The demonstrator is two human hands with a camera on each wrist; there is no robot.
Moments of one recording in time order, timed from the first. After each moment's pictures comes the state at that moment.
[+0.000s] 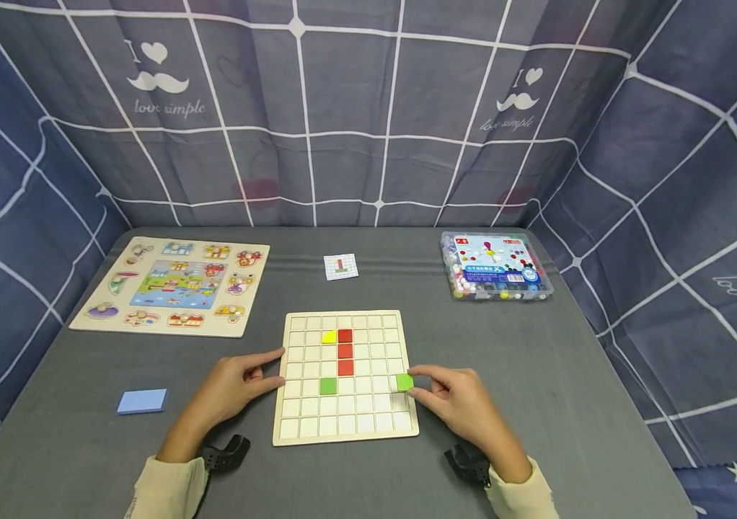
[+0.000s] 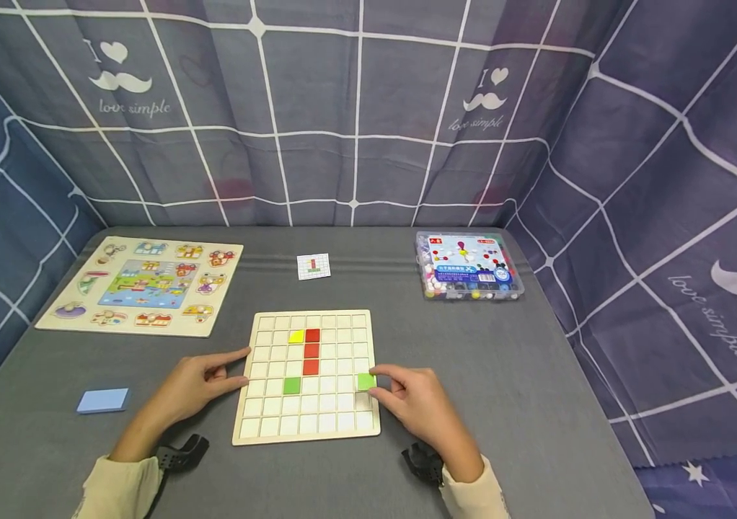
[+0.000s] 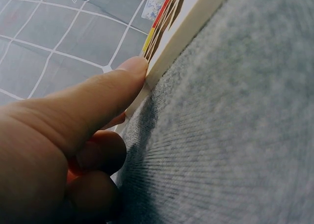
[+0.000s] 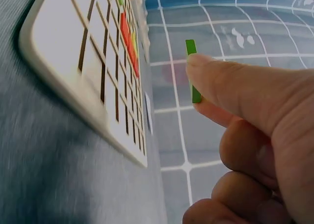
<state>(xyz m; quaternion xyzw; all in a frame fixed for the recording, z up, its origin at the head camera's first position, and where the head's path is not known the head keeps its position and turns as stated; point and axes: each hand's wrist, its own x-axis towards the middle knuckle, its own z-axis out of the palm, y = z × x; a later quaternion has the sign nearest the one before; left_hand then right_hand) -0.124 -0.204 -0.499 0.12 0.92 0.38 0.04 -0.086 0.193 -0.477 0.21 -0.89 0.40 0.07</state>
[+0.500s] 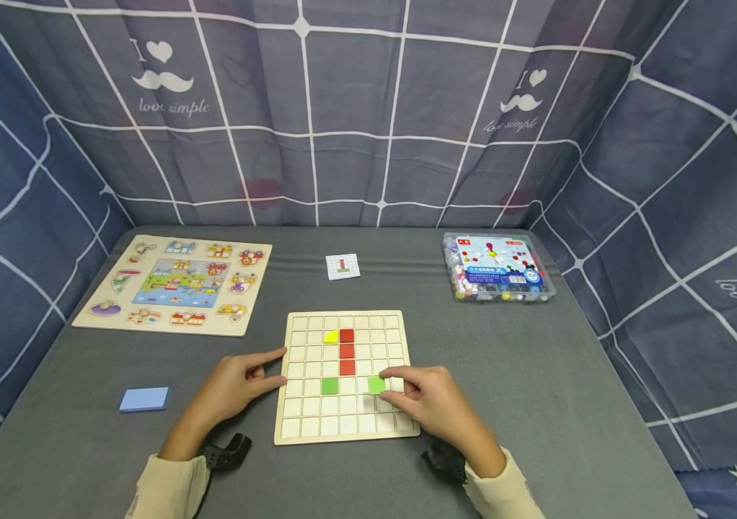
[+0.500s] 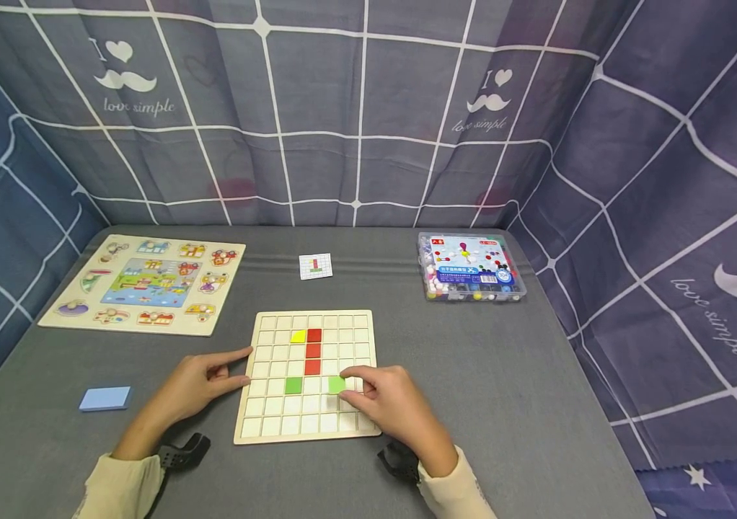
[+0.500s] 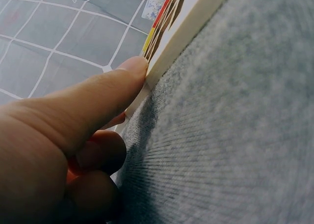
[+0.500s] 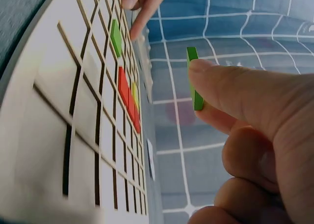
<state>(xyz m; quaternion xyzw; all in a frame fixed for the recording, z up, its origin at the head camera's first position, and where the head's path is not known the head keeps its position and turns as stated) -0.124 -0.204 -0.501 0.13 0.92 0.38 0.04 -0.092 0.155 -0.472 0.27 -0.87 0.41 0.06</state>
